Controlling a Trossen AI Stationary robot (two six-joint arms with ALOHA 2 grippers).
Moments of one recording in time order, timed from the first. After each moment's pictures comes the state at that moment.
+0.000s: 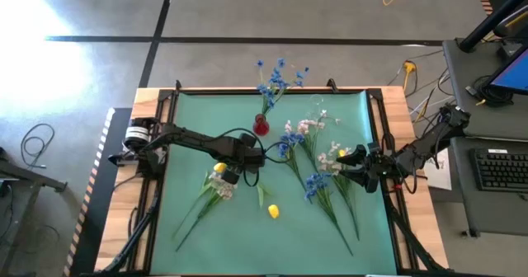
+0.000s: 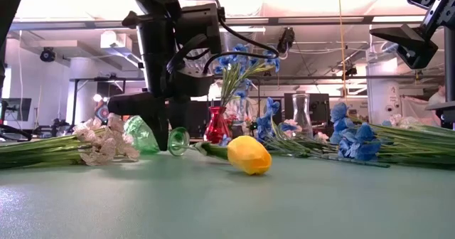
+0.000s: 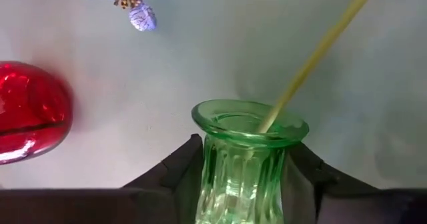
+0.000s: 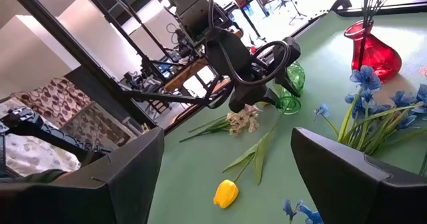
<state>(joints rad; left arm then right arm) -0.01 1.86 1.18 -0.74 -0.29 0.46 0.66 0.35 0.17 0.11 0.70 0.69</state>
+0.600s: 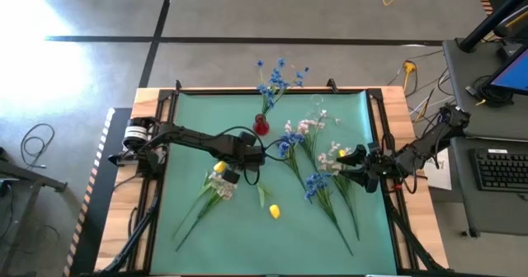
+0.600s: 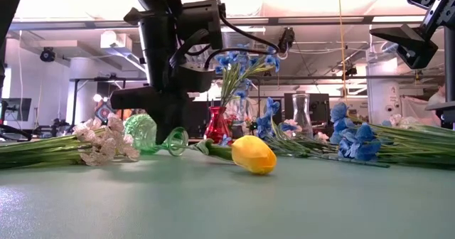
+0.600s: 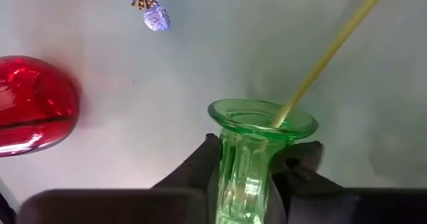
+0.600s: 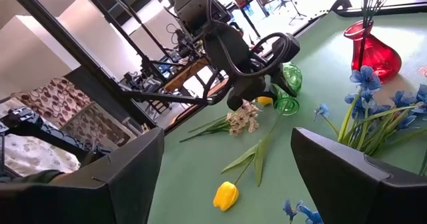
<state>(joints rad) -0.01 1.85 1.20 -0.76 -0.27 0.44 0.66 0.35 0.17 0.11 0.70 0.69</state>
